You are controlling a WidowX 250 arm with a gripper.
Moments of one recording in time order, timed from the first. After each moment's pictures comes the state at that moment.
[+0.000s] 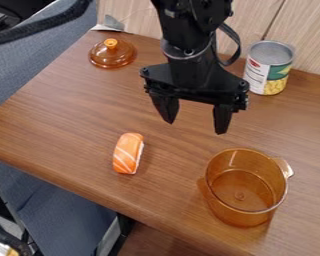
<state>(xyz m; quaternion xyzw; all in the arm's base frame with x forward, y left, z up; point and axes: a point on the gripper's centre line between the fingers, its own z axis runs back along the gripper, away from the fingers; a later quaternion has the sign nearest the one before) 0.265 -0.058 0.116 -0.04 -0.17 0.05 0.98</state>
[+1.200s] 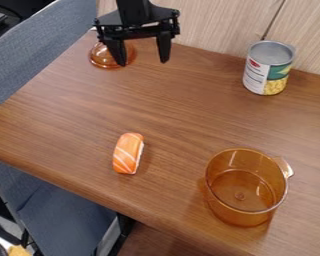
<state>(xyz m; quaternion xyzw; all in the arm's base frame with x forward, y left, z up) 0.349 0.070 0.114 -0.01 -0.16 0.25 0.96</state>
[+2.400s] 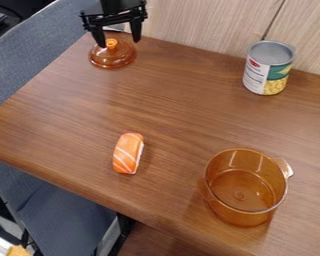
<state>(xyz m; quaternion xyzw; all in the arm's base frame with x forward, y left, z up) 0.421 0.165 0.076 0.01 -0.17 0.34 0.93</state>
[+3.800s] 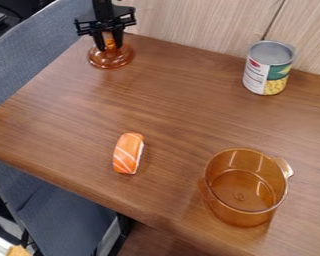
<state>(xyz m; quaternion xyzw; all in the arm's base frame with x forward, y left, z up) 0.433 0.194 0.051 0.03 -0.16 0.37 0.91</state>
